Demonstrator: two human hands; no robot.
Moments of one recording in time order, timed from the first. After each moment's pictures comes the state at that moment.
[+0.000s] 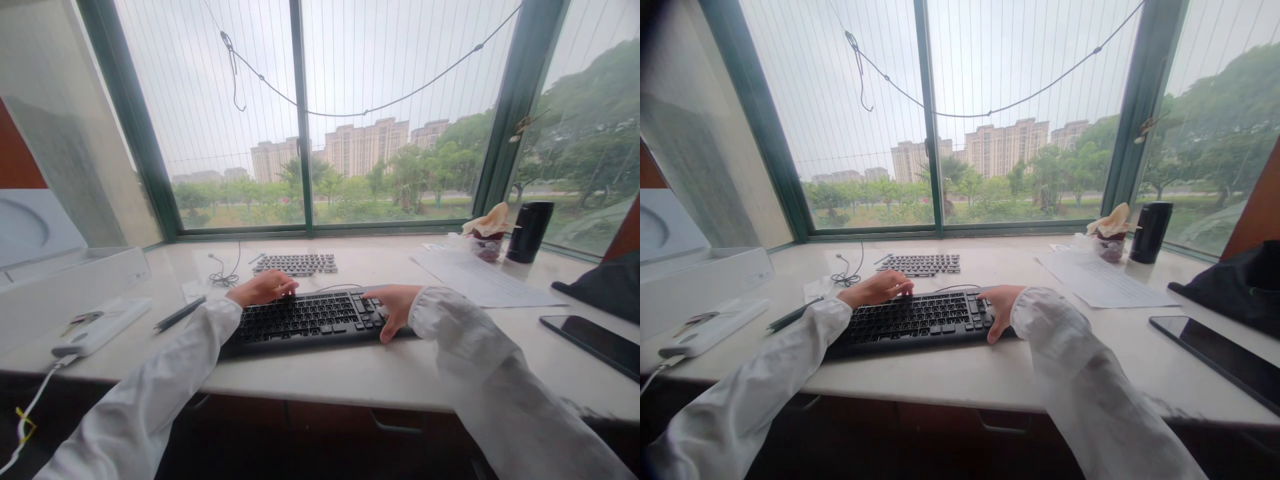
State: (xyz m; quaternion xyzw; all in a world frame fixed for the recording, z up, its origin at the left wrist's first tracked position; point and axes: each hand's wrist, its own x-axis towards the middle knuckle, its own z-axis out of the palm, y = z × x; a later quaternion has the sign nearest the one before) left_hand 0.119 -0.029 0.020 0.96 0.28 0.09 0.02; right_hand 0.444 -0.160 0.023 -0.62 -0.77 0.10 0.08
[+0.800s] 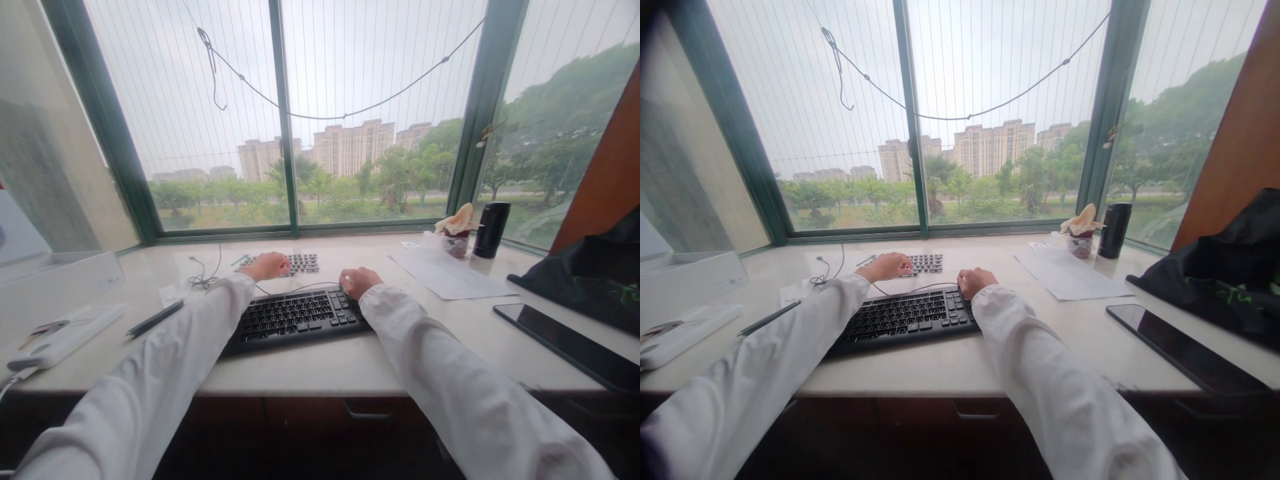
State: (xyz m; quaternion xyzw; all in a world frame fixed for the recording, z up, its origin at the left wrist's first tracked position) left_hand 0.180 0.037 0.026 0.91 0.41 0.07 -0.07; right_hand 0.446 -0.117 -0.001 -0.70 -0.70 -0.08 0.12
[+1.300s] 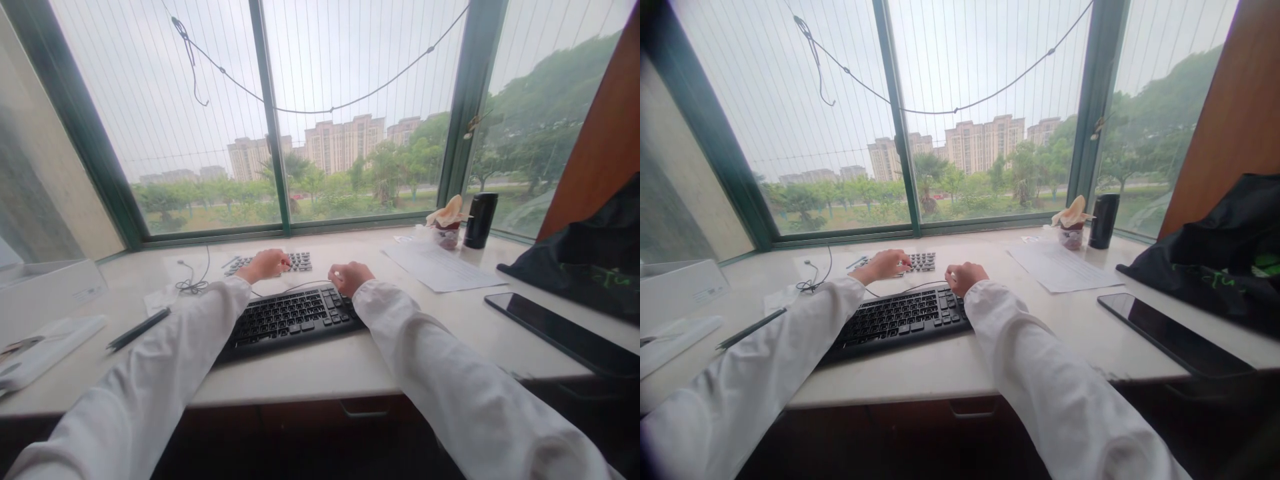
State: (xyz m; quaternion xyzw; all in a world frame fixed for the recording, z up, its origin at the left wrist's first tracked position) left_hand 0.202 0.030 0.030 0.92 0.36 0.11 -0.08; right_hand 0.441 -0.120 0.000 -0.68 -0.71 -0.10 0.16
